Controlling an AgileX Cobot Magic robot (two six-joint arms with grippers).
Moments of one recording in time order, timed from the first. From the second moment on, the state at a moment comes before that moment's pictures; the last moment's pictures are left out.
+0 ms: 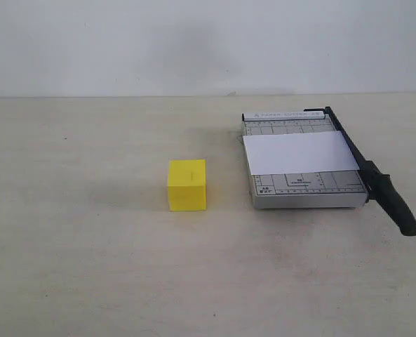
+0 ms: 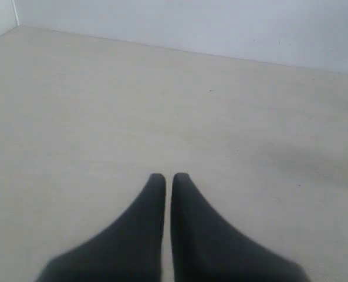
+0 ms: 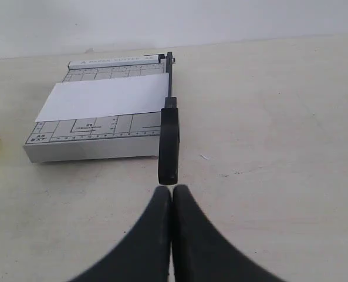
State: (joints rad) left arm 0.00 0.00 0.00 -0.03 0.38 -0.05; right arm 0.05 0.00 0.00 0.06 0.38 0.03
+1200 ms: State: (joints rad) left arm 0.00 0.00 0.00 -0.03 0.38 -0.05; right arm 0.05 0.00 0.00 0.09 -0.15 0.01
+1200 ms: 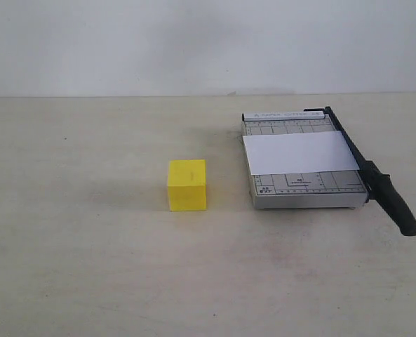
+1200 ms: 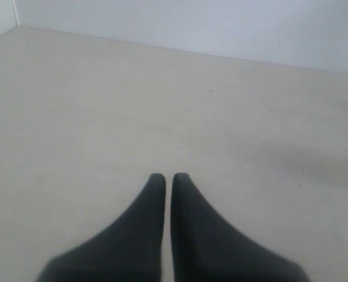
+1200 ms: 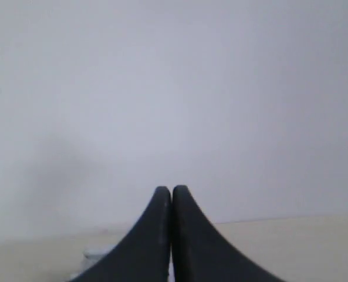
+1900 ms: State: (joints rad) left arm 0.00 0.00 0.00 -0.03 0.38 -0.05; right arm 0.05 0.73 -0.40 0.24 -0.06 -0.35
